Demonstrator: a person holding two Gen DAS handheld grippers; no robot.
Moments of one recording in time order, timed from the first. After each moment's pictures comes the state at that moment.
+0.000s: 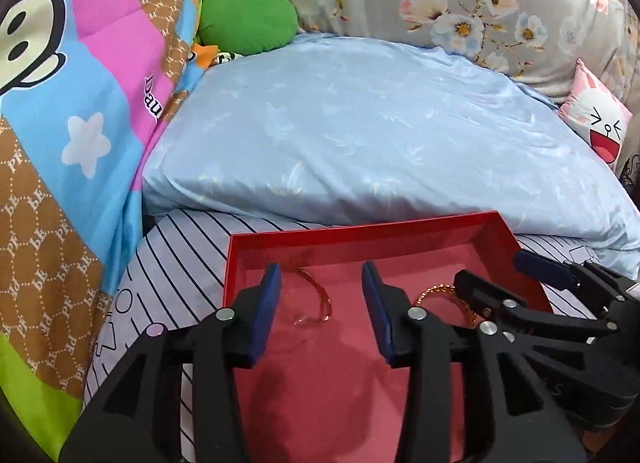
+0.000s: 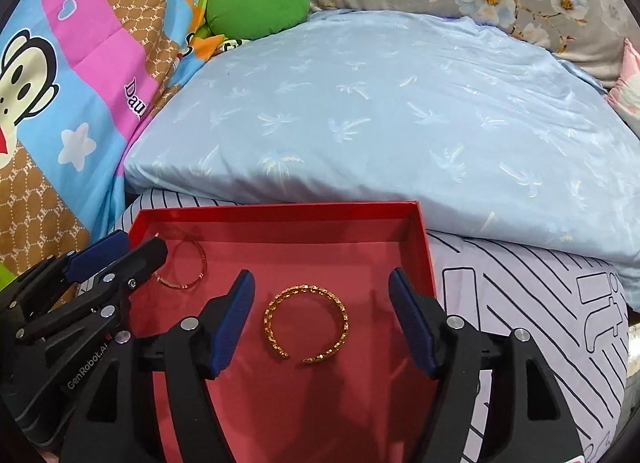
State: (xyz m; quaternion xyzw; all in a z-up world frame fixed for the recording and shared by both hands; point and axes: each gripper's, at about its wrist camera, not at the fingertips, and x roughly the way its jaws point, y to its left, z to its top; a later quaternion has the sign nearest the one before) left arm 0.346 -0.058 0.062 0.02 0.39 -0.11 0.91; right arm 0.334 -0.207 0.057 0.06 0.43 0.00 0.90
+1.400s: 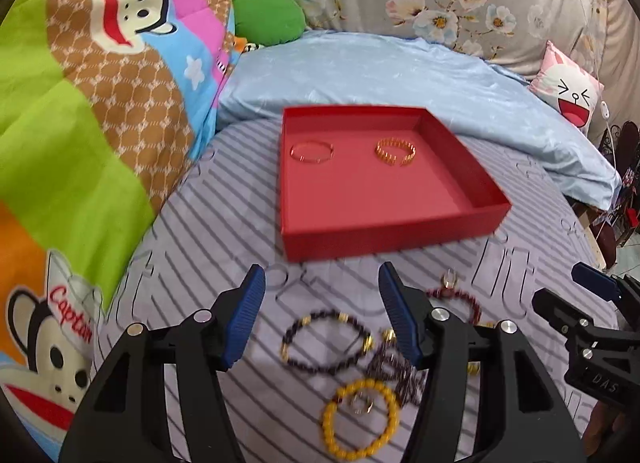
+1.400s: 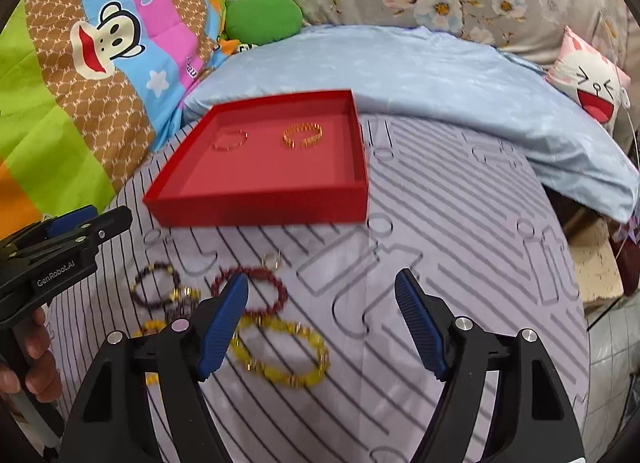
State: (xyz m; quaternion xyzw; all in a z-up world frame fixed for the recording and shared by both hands) left arm 0.105 -0.002 0.074 0.03 0.39 -0.10 0.91; right arm 0.046 -0.203 0.061 0.05 0.41 -0.03 0.91
